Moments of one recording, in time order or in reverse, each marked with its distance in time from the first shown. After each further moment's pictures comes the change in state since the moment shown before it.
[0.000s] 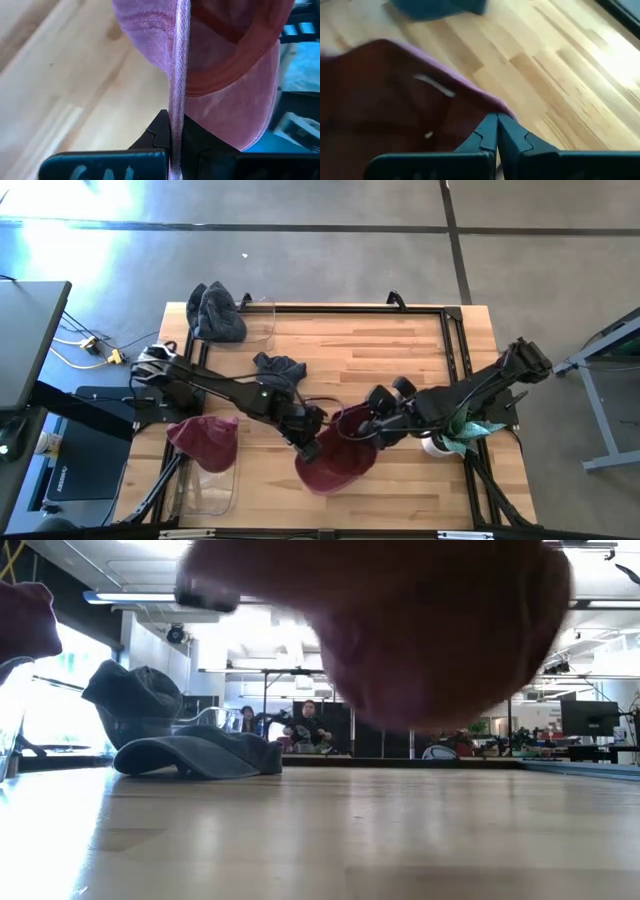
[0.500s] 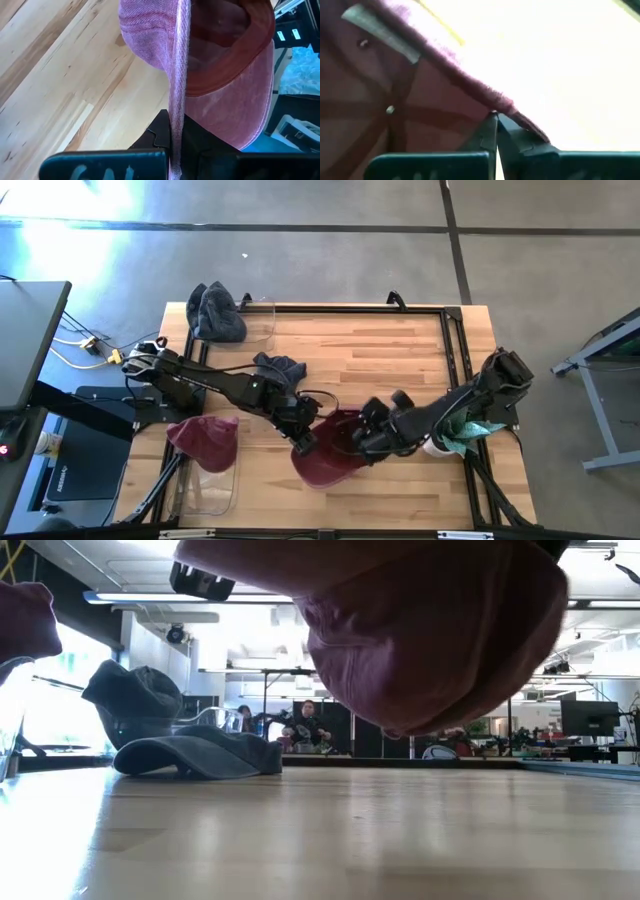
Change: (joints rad) left arm 0.013 -0.070 0.002 -0.055 -0.005 0.013; right arm 0.040 0.181 -0.001 -0.052 0.045 0.244
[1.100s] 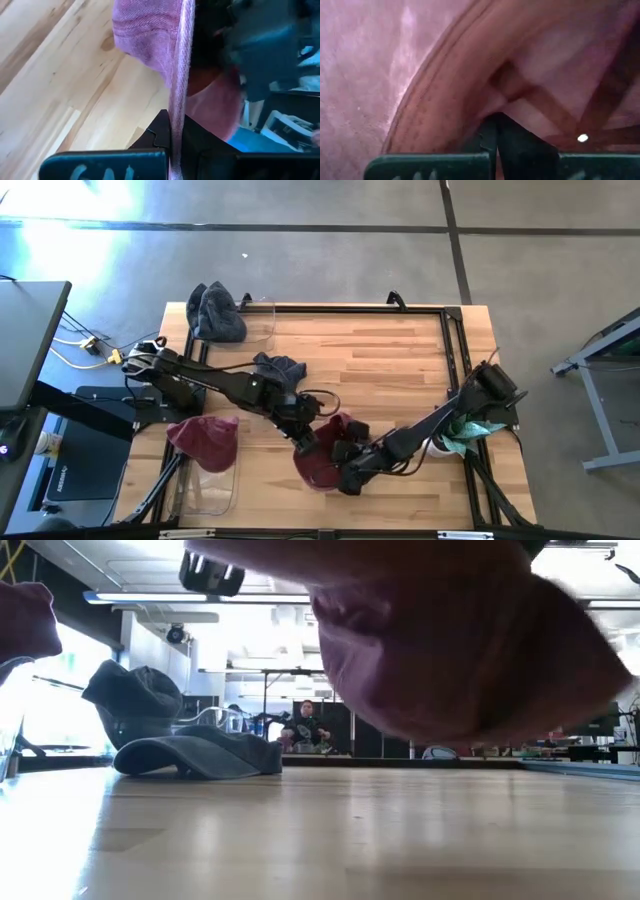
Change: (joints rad) left arm 0.014 -0.002 0.004 0.045 0.023 0.016; right arm 0.070 0.164 0.001 0.678 -0.237 -0.632
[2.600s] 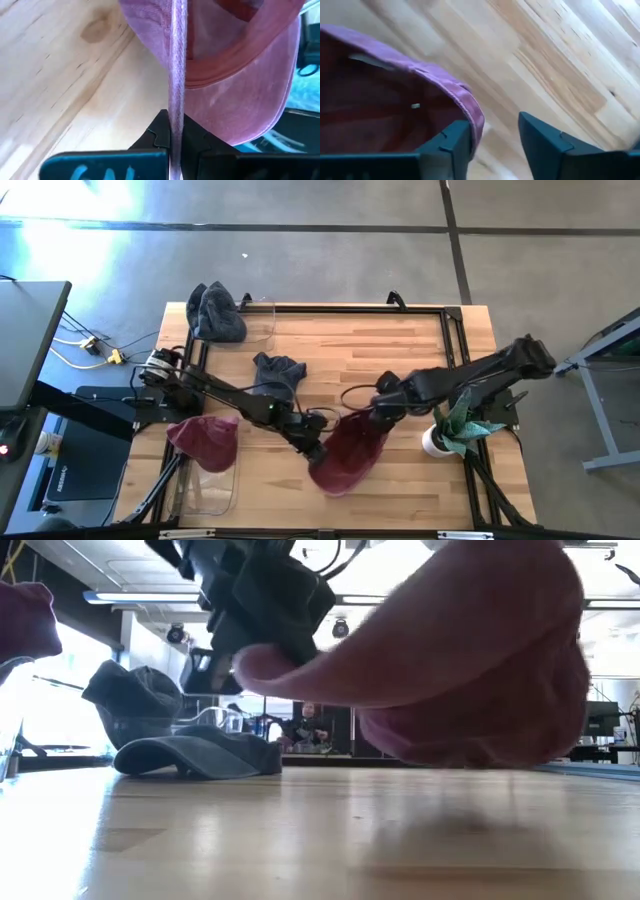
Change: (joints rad) left arm -0.045 0.144 -0.259 0.493 0.023 -0.154; right arm -0.261 -0.397 -0.022 -0.856 -0.117 0.449
